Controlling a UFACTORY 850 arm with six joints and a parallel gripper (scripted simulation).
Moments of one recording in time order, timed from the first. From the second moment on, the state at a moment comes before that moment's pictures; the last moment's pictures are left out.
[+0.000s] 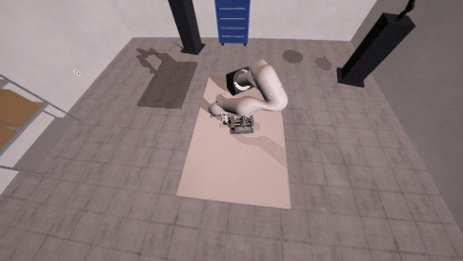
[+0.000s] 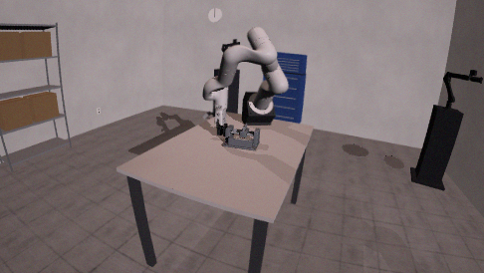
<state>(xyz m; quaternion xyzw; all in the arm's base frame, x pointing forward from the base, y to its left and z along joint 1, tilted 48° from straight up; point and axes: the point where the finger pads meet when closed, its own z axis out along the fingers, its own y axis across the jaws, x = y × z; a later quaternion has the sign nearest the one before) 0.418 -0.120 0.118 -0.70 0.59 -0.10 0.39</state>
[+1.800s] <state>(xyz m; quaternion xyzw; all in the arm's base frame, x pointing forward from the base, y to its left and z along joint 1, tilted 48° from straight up) 0.416 -0.122 0.122 -0.70 0.59 -0.10 0.39</state>
